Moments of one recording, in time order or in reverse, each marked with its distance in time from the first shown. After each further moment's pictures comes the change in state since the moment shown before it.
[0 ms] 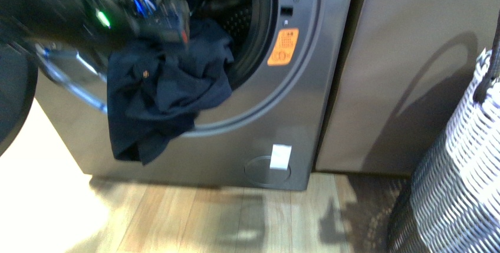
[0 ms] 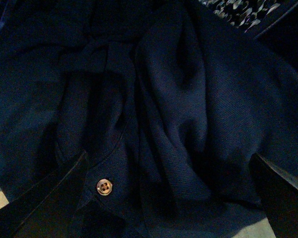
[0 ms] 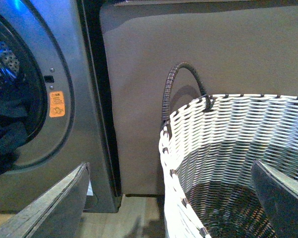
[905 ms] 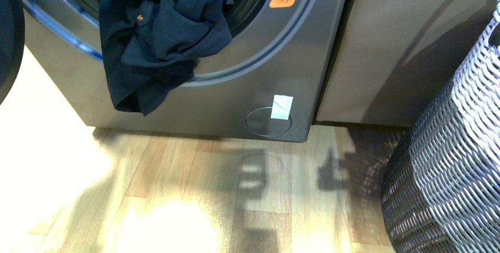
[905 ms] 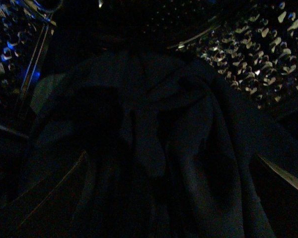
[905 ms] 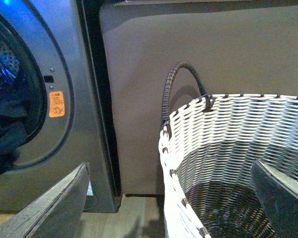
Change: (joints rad) left arm 0.030 0.089 0.252 -0.075 -0.022 0.020; right arm 0.000 0.000 0.000 0.000 0.000 0.000
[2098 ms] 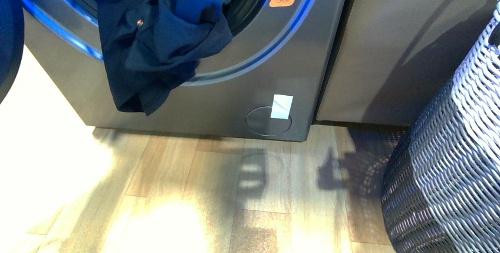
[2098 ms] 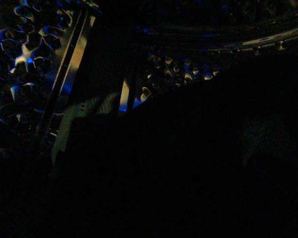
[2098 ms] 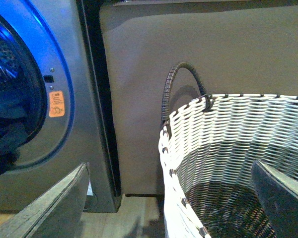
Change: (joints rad) left arm 0.055 0.910 1.526 -0.723 -0.198 0.072; right arm 0.000 0.000 0.000 0.000 0.000 0.000
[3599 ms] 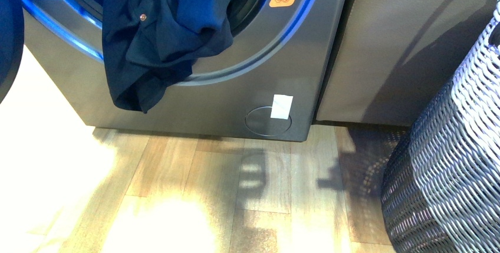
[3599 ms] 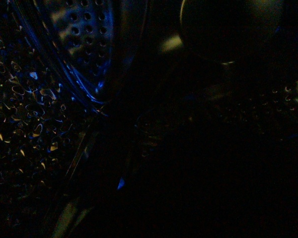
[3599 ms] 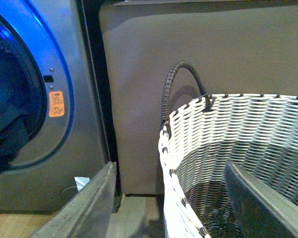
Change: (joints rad) left arm -0.017 -0.009 -0.012 0.378 -0.019 -0.022; right arm 0.000 0.000 0.000 0.000 0.000 0.000
